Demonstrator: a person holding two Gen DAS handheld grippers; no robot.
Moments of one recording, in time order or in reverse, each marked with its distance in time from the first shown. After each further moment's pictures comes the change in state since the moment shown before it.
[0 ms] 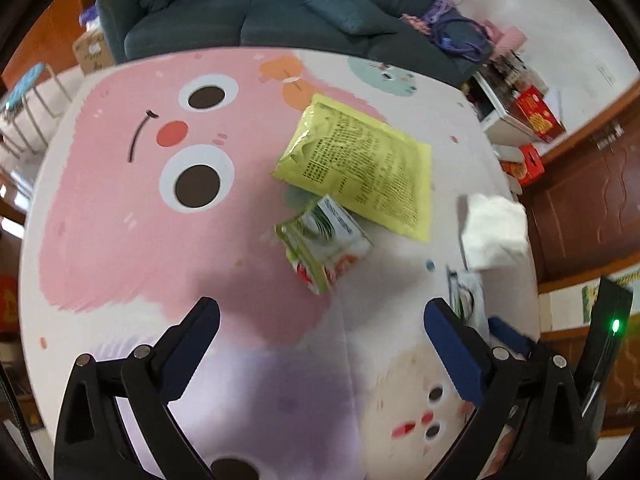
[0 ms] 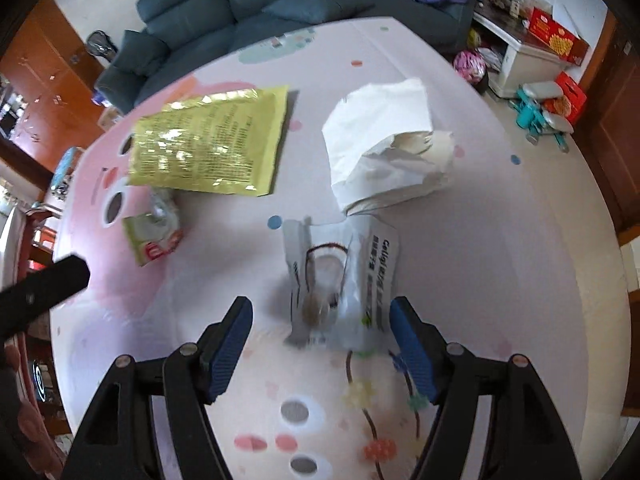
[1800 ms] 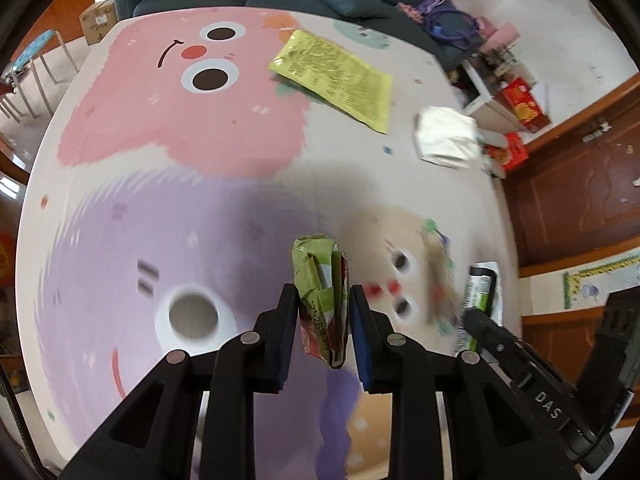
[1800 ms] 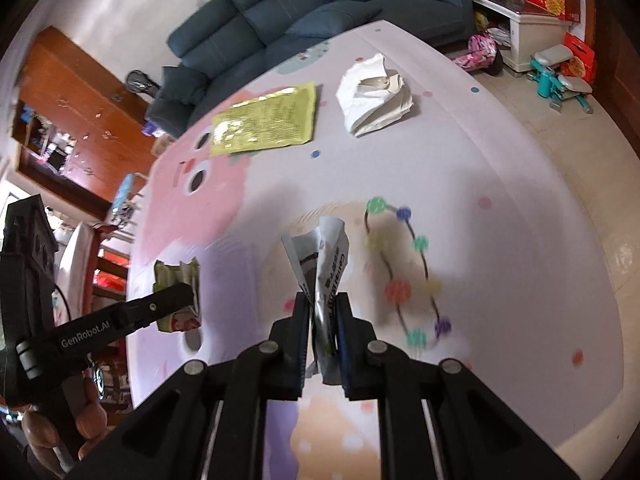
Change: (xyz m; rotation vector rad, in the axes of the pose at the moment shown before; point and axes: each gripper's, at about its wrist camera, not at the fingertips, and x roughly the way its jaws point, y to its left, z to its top) left arm -0.044 -0.025 -0.121 -0.032 0.032 -0.067; right arm -0.098 -0.033 -0.114 0.072 -0.078 0.299
